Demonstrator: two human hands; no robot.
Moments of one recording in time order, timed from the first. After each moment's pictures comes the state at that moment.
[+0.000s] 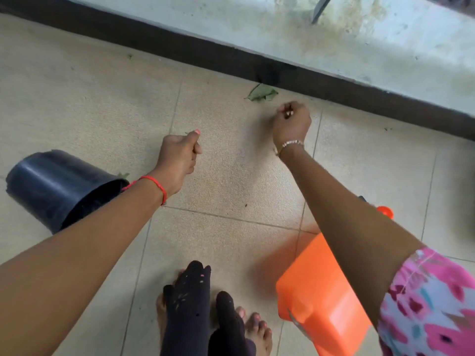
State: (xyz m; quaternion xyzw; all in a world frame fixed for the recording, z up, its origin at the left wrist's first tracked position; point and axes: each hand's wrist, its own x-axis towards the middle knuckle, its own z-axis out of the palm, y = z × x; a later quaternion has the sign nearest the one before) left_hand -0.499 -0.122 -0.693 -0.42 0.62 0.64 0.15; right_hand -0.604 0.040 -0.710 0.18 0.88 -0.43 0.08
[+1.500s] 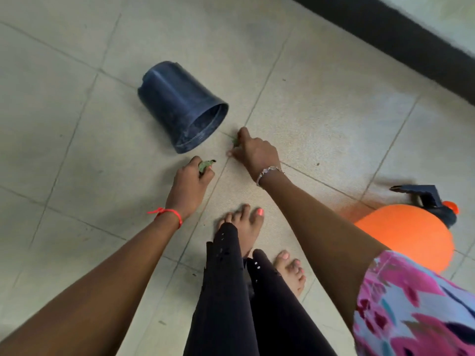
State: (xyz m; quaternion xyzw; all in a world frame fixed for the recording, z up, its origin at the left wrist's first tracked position) left_hand -0.289 -0.176 -0.699 -0.37 0.82 0.41 0.13; right_hand -0.415 -0.082 -0.715 -0.29 0.89 -0.08 0.35
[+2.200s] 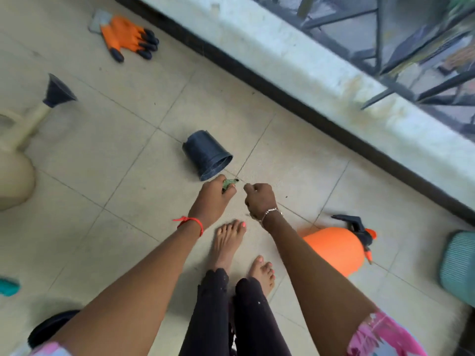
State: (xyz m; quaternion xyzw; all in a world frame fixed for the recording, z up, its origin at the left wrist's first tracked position) left_hand -0.319 -0.164 -0.509 -0.35 0.78 0.50 0.13; right_hand -0.391 -0.067 -0.537 0.07 0.82 -0.37 0.43
